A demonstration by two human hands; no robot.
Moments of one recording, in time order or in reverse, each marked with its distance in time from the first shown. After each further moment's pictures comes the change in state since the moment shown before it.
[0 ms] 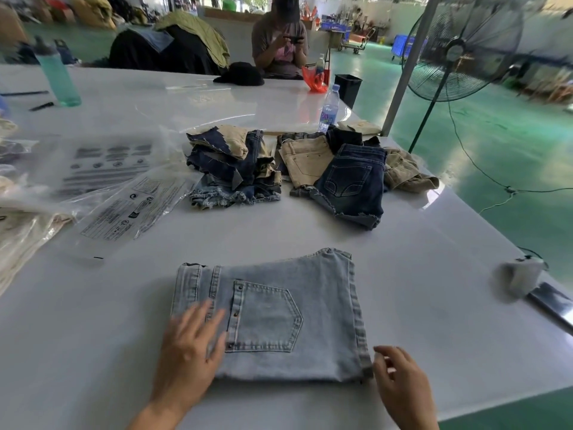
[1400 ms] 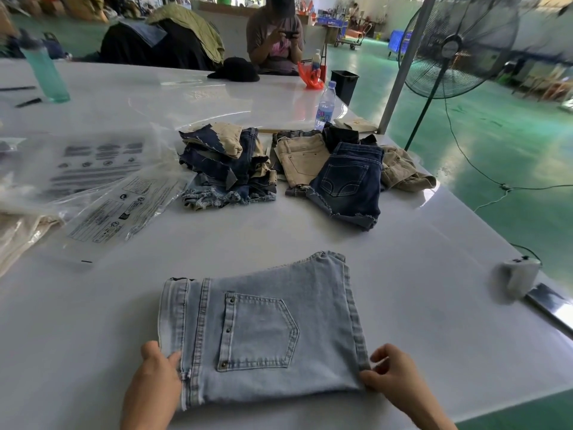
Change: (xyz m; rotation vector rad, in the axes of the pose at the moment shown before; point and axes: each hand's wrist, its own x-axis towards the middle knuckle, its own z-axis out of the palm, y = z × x) left_hand -0.009 -0.004 -0.004 -0.155 -0.182 -0.825; right_hand 0.028 -0.005 -0.015 -0.038 -0.496 0.418
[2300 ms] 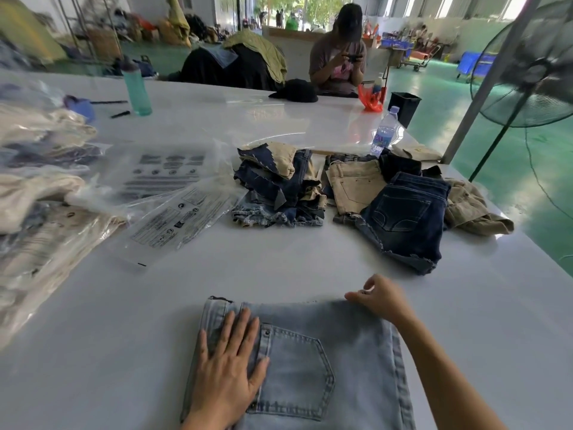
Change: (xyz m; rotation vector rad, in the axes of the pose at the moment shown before) left_hand 0.036 0.025 0.043 0.378 0.142 0.620; right_hand 0.172 -0.151 0.002 -0.309 0.038 -0.337
